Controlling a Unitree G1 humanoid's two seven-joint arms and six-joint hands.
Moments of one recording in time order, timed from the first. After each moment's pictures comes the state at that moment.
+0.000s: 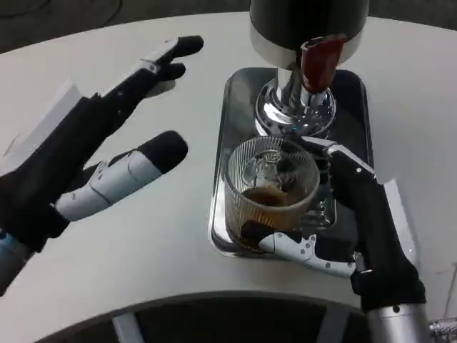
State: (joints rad) left arm -0.15 0.54 0.26 -0.50 -0.08 -0.10 -0.45; right arm -0.07 -0.02 0.15 -0.12 -0.39 -0.37 -0.21
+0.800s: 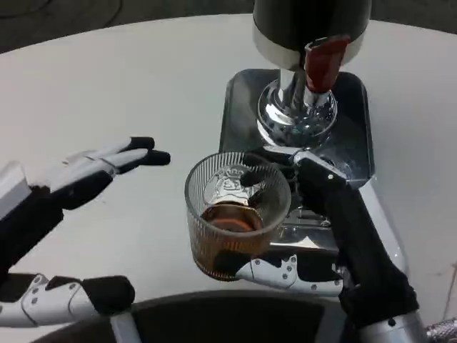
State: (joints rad) left arm 0.19 0.67 0.51 -0.41 -0.11 -0.54 -0.61; right arm 0.01 -0.04 0.21 -0.29 -0.33 -0.33 -0.03
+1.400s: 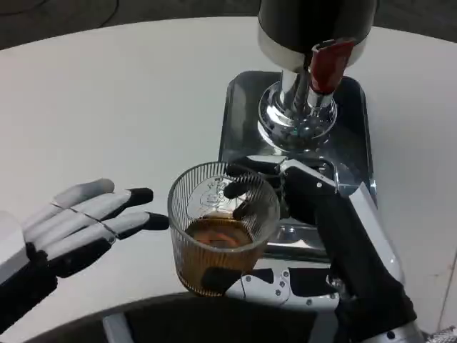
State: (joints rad) left arm 0.34 0.69 0.59 -0.37 -0.06 -0.79 -0.62; right arm 0.07 -0.04 0.25 -0.39 -0.31 -0.30 0.03
